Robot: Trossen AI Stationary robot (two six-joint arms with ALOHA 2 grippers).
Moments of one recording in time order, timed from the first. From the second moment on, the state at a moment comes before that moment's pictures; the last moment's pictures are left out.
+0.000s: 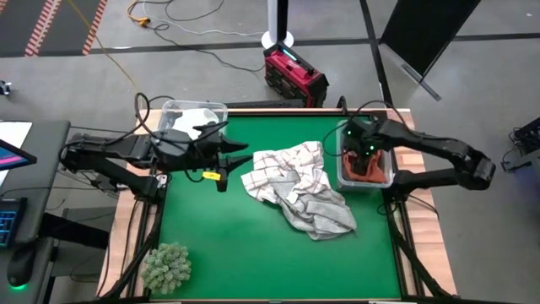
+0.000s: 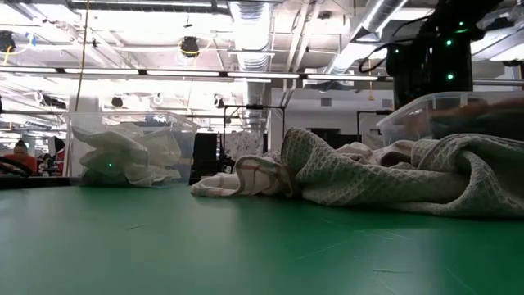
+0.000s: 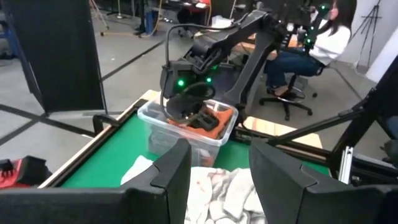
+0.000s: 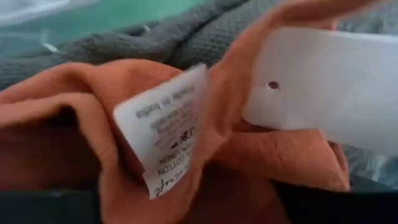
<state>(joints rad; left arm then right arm) -0.17 1.19 1.40 -0.37 -0.43 -0.23 -0.62 1.13 0.78 -1.06 0.18 -0.27</state>
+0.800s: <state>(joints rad) -0.19 1.19 1.38 -0.40 -0.48 -0.20 -0.28 1.10 1.30 -1.06 -0.02 0.02</state>
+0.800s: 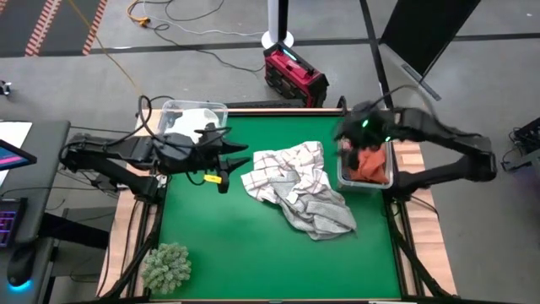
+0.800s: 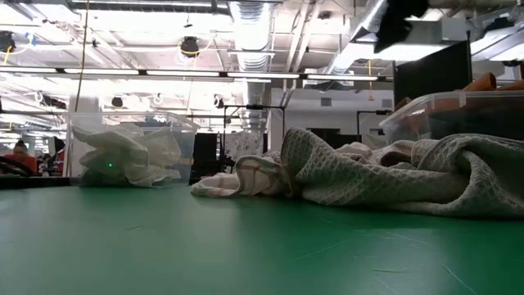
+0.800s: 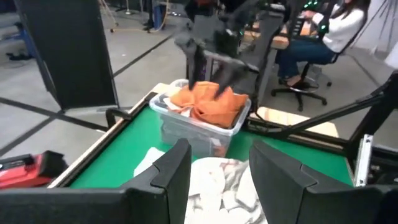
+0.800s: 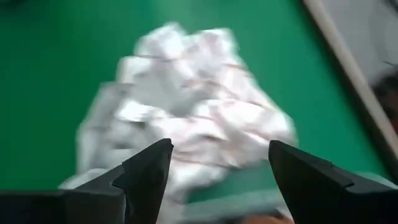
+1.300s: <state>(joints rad) -0.36 1.14 1.28 -0.44 -0.71 -0.32 0.09 1.50 1.29 -0.87 0.11 0.04</state>
